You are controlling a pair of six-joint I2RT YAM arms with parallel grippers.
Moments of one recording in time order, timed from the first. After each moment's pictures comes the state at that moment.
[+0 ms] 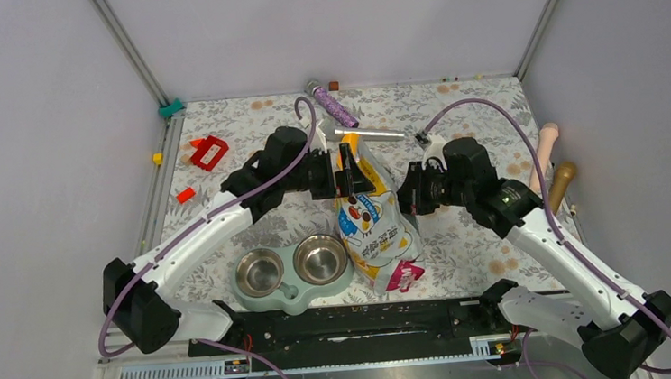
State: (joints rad) left arm -0.71 1.35 1.20 -0.40 0.39 -0.71; right arm 0.56 0.99 1.01 -0.64 -0.34 0.53
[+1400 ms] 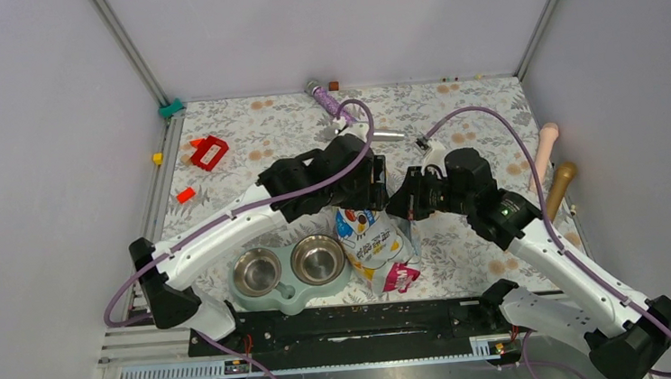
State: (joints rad) left arm -1.04 1.52 1.62 -0.88 -0.16 -0.73; right arm 0.60 0.92 0.87 -0.41 -0.40 0.64
